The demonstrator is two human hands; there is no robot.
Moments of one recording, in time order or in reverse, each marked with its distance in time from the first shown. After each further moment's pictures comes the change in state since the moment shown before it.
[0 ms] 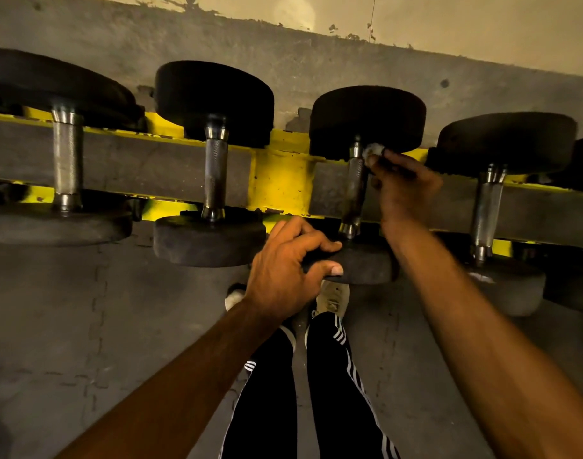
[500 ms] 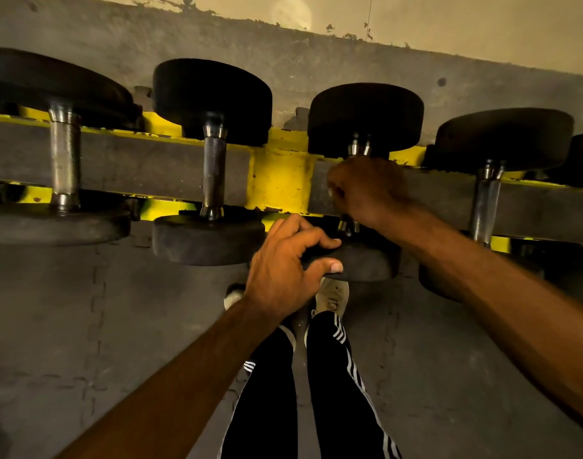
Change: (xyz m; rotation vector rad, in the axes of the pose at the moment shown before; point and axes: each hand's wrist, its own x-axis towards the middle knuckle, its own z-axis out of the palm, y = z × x) left_hand 0.000 0.003 -0.001 0.000 0.000 -0.025; right_hand -0.010 -0.030 0.019 -1.540 -0.697 -0.684
